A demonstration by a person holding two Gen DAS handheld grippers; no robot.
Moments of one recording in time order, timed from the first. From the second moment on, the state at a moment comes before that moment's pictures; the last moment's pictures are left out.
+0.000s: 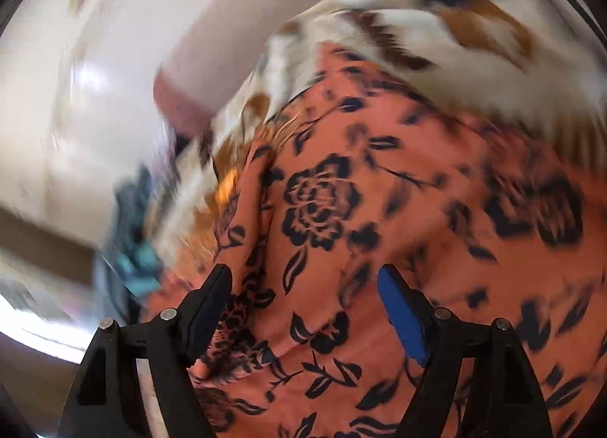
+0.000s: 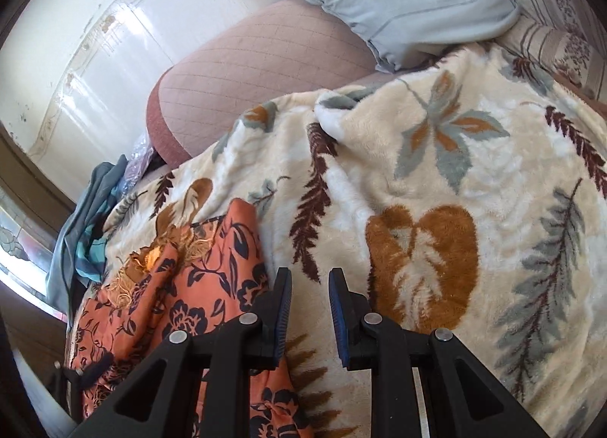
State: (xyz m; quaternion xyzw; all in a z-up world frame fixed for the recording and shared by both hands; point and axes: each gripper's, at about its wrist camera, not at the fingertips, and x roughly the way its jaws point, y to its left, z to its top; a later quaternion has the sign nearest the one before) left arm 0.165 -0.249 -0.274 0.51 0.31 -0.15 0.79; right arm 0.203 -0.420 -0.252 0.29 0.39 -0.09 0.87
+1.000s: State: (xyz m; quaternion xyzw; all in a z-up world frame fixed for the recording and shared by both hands) left arm 0.287 0.039 -0.275 -0.04 0.51 0.04 0.86; right arm 0.296 -0.167 -0.213 0.04 0.44 0.08 0.89
